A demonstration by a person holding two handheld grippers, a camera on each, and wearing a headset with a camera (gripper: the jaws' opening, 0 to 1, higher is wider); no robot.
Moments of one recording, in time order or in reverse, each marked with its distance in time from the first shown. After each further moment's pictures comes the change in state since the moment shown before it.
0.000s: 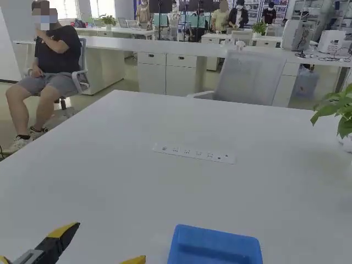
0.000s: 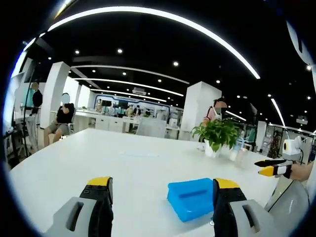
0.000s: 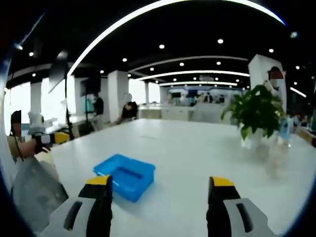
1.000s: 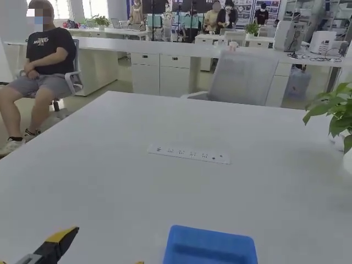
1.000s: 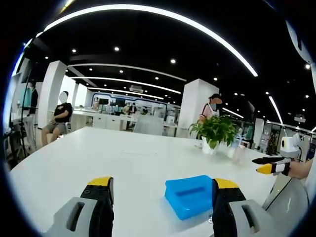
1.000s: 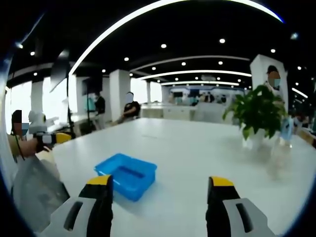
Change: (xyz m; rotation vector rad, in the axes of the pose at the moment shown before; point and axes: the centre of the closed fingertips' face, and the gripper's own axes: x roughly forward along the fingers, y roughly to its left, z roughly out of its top) left arm 0.002 -0.006 -0.005 0.014 0.028 -0.025; right arm 0.000 -0.001 0.000 -0.005 0.001 -0.004
